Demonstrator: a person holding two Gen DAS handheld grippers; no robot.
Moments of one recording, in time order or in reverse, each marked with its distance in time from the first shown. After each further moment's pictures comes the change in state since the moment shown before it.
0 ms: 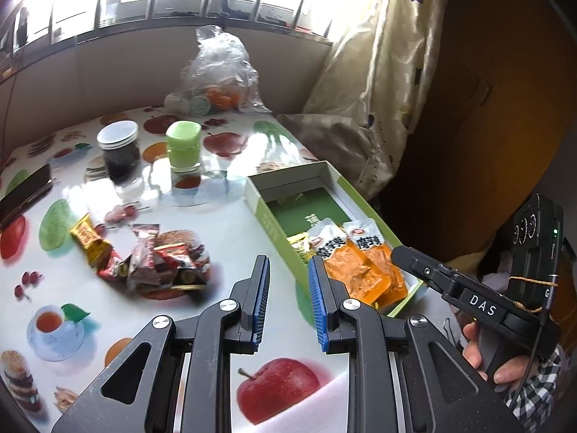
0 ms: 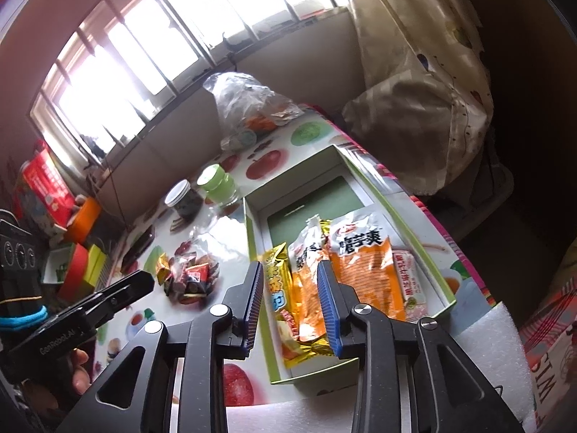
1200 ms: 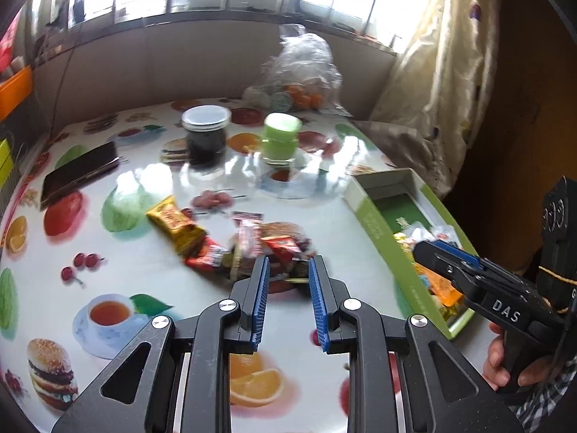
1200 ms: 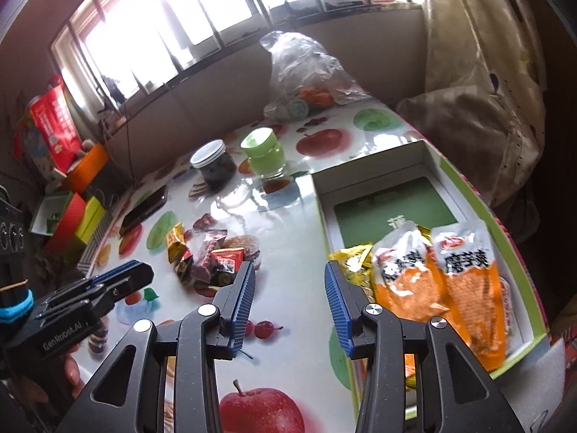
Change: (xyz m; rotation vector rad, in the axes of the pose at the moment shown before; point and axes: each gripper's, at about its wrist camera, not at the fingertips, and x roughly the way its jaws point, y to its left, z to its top) left arm -0.009 0.082 -0.016 -0.096 -0.028 0.183; right arm 0.070 0.079 -0.005 -0.195 0.079 0.019
